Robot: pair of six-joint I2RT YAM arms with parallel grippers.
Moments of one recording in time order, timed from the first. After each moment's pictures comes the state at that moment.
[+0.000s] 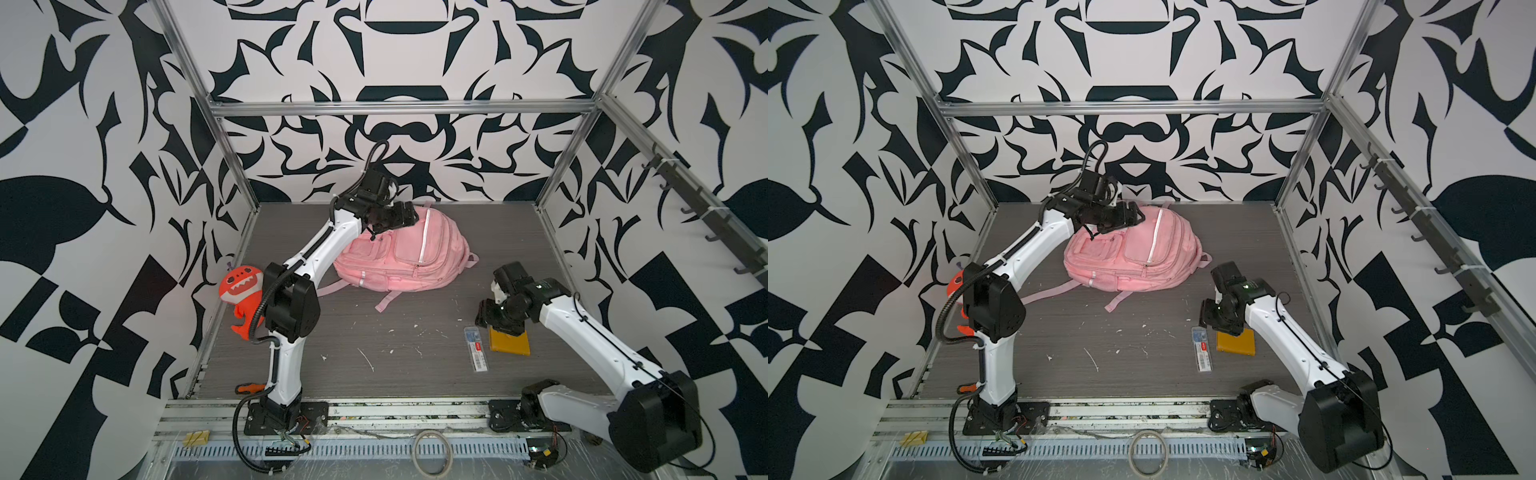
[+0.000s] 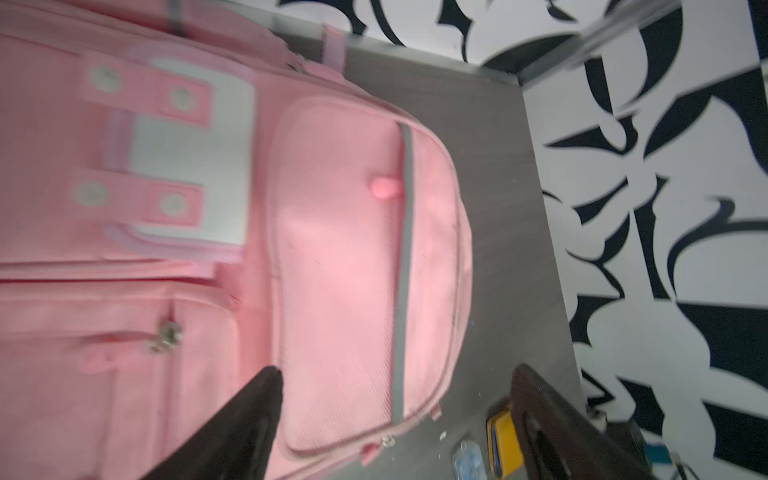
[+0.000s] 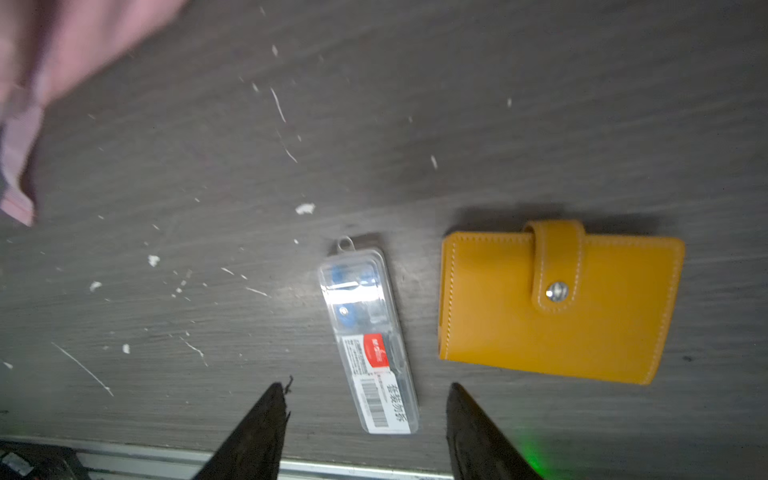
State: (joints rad) left arm -0.58 2.00 1.94 -0.74 0.32 -0.50; right arm 0.31 1.16 0.81 -1.02 -0.15 0.54
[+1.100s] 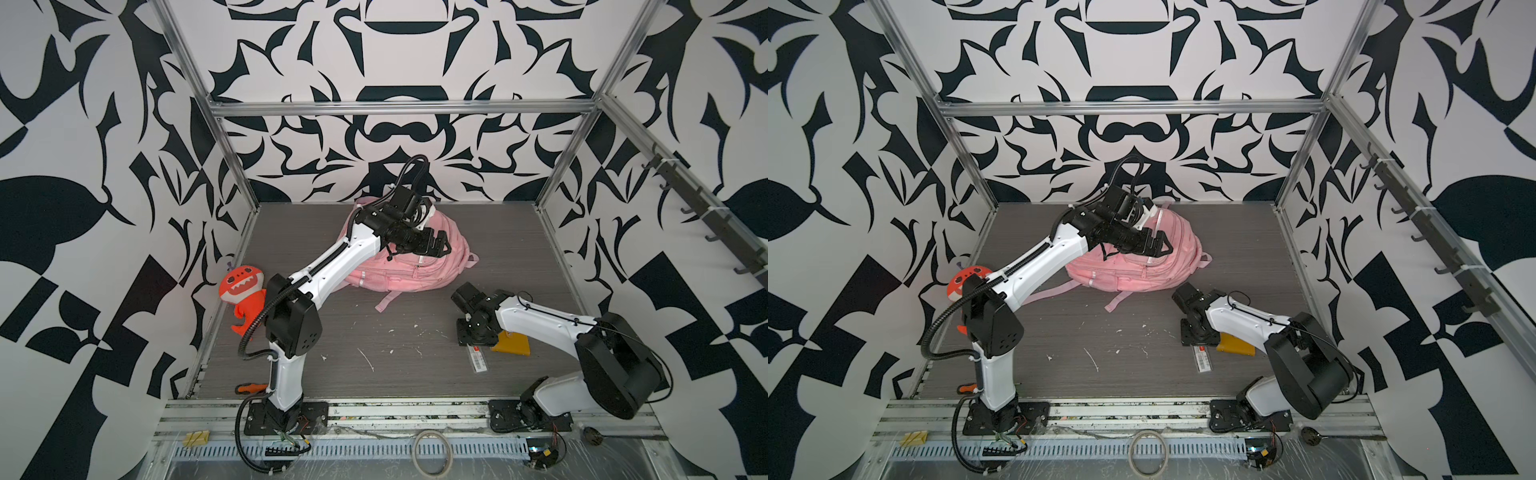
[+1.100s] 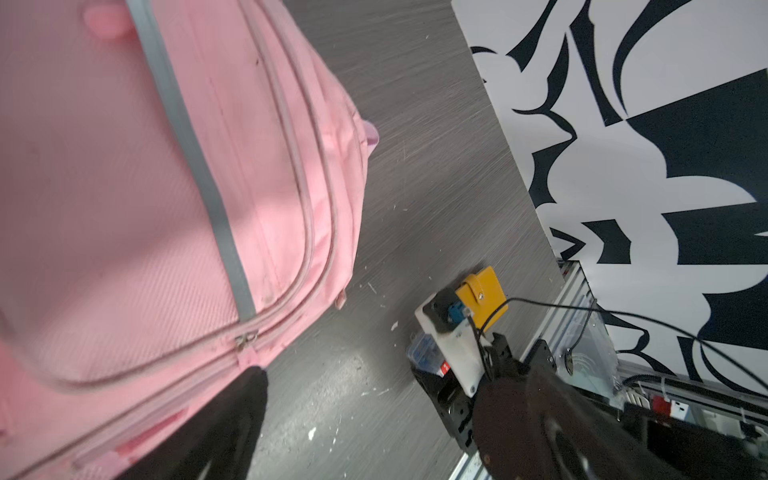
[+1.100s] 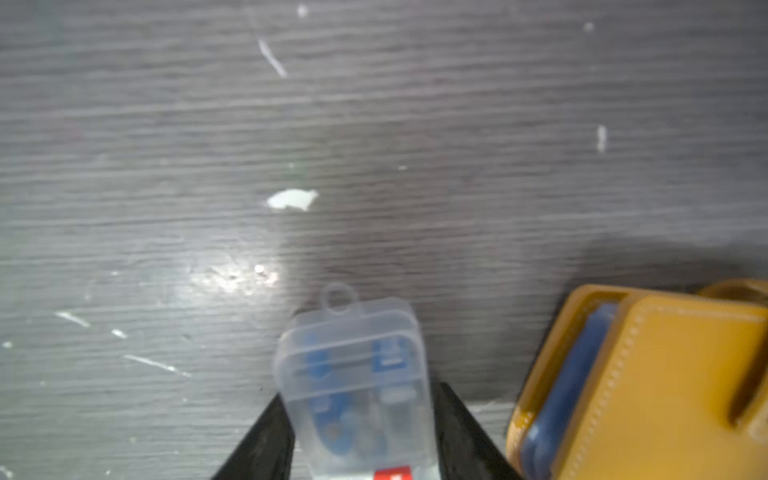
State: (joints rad) left arm -0.72 1.99 2.00 -0.84 0.41 -0.37; right arm 0.59 1.43 0.70 -0.75 0.05 0.64
